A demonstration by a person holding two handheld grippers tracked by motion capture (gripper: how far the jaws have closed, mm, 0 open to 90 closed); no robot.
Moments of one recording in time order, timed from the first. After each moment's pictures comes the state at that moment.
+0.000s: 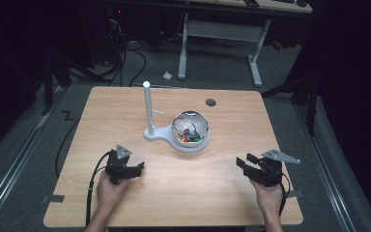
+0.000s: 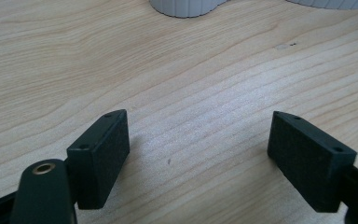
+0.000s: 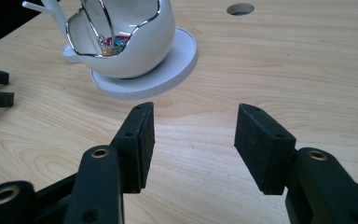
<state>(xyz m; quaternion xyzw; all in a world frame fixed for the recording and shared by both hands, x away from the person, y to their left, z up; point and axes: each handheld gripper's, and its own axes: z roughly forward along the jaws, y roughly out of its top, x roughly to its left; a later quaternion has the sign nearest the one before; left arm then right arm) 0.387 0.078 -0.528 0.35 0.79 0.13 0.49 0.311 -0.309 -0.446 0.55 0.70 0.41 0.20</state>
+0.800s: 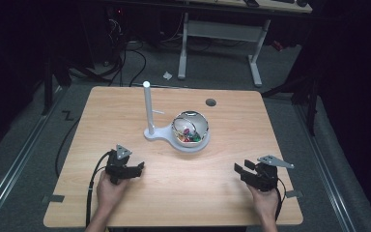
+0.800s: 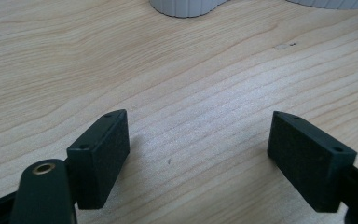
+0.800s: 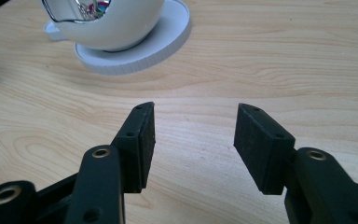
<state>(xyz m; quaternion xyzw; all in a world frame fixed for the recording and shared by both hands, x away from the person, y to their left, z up) 0.387 0.078 -0.528 0.35 0.79 0.13 0.49 0.308 -0.307 -0.472 0.56 0.70 0.39 0.18</state>
